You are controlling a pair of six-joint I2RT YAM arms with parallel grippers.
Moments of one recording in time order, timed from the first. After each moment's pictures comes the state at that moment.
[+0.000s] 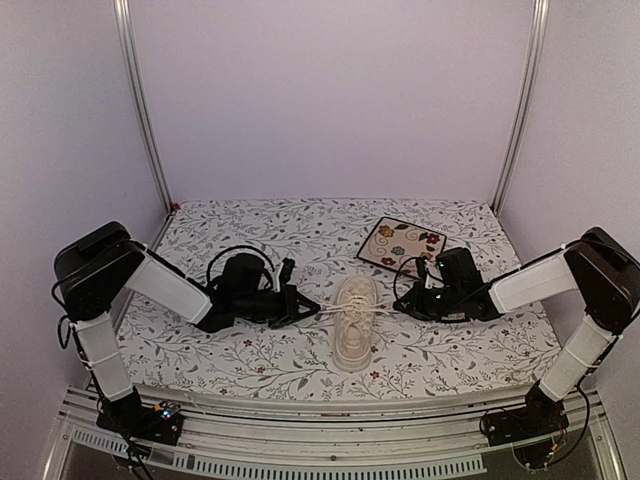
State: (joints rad) left arm -0.75 1.85 0.72 0.64 0.40 -0.93; right arm 0.55 1.65 0.63 0.28 -0.28 0.74
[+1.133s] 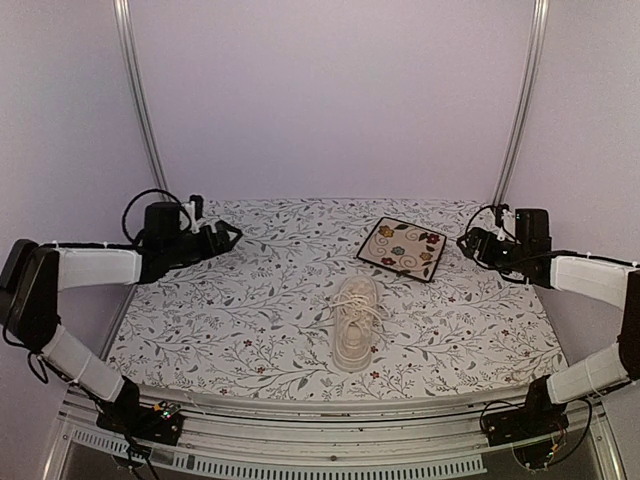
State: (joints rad) left arm -0.36 1.54 0.82 0.25 0.25 -0.50; right arm 0.16 1.34 0.72 0.05 -0.22 0.43
